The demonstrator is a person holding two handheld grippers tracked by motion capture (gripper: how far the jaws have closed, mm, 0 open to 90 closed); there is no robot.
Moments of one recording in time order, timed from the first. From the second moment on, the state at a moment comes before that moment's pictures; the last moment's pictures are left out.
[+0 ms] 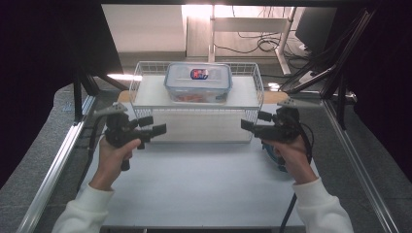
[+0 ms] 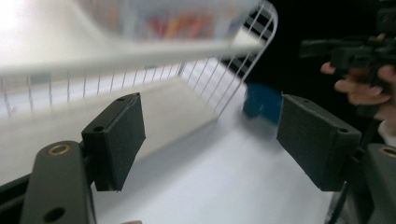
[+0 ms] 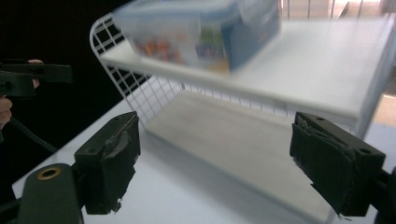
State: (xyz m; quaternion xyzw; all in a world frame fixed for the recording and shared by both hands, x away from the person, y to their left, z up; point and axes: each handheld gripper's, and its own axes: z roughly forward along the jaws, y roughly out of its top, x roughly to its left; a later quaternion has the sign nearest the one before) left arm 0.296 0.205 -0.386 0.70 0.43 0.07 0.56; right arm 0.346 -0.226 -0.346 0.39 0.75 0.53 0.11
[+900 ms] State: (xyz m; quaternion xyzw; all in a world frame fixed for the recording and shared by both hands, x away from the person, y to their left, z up) left arm 0.242 0.196 -0.478 0.75 0.46 0.09 0.47; right arm 0.285 -0.257 -0.455 0.40 0.80 0.45 0.08
